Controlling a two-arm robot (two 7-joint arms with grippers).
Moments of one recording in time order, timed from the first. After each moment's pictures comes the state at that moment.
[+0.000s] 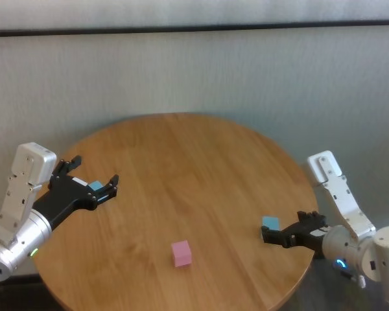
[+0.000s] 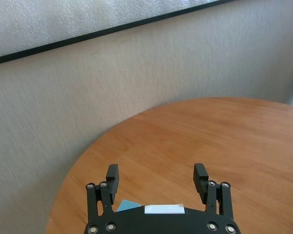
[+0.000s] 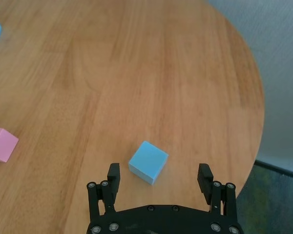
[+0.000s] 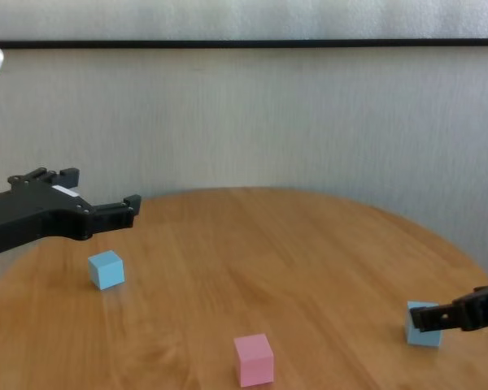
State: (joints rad) left arm -0.21 0.49 0.37 -1.44 -0.31 -0.06 -0.22; right arm 0.22 0.48 -0.41 -1.58 0.44 0.65 0.05
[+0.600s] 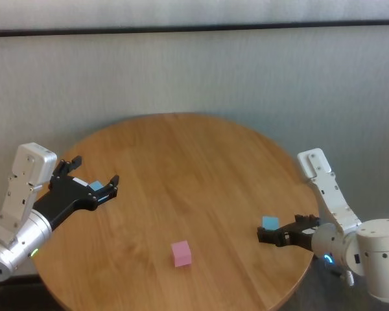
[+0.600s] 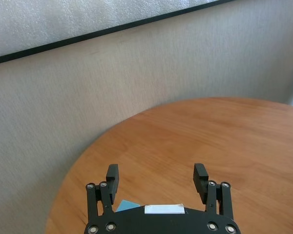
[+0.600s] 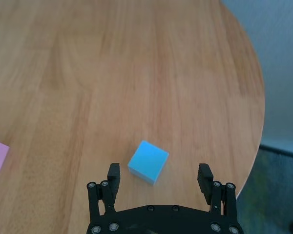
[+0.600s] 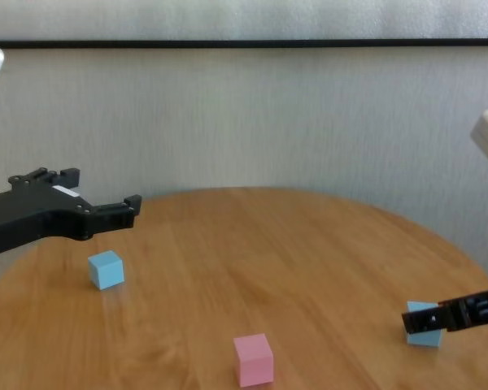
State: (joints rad) left arm -0.21 0.49 0.37 -1.44 -0.31 -0.06 -0.22; right arm 0.25 0.40 -0.40 -1.56 0.42 0.75 -0.01
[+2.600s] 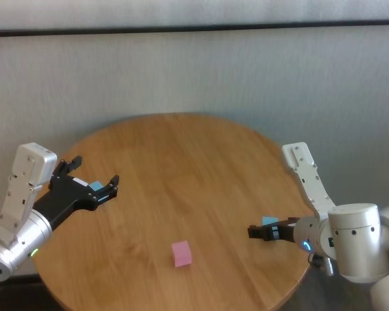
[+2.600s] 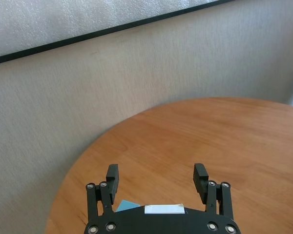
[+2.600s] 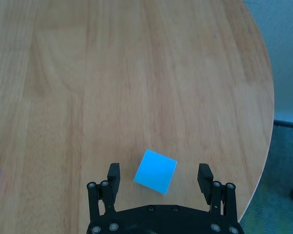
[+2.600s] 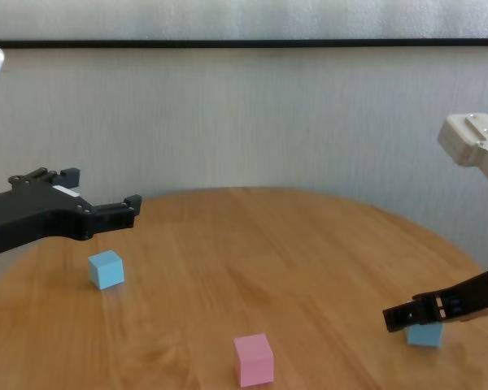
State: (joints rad) left arm -0.21 0.49 0.37 -1.44 -0.31 -0.06 -0.22; right arm 0.30 0.22 -0.33 -1.48 0.35 0.91 -0.10
